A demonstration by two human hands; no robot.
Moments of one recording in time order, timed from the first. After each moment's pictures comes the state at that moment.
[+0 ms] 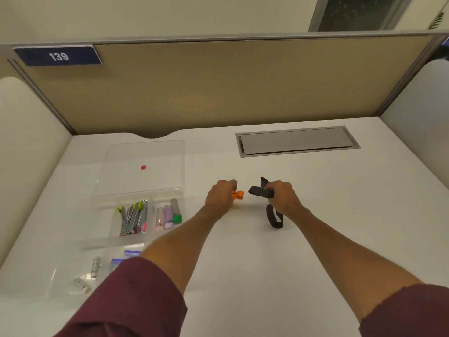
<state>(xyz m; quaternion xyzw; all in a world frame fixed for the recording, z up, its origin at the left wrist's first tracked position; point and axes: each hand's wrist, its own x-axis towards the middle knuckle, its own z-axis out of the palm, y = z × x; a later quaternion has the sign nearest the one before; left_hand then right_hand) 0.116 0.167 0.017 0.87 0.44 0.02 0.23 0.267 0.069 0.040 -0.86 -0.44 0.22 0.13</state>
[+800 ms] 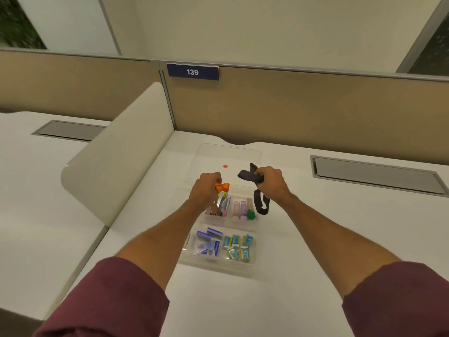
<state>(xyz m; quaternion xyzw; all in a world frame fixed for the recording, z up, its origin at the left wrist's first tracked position) -0.136 0.207 0.085 0.77 0.58 0.13 0.20 0.052 0.169 0.113 -0.76 -0.58 0.22 0.20</state>
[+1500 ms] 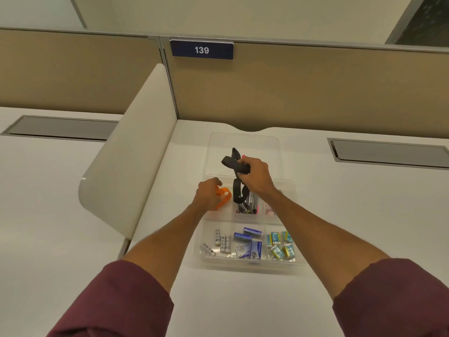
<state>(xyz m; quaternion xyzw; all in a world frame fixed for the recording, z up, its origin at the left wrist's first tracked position) -0.233 0.266 0.029 0.73 0.58 0.08 0.35 -0.093 0.227 0.090 -0.74 -0.53 0.25 0.33</state>
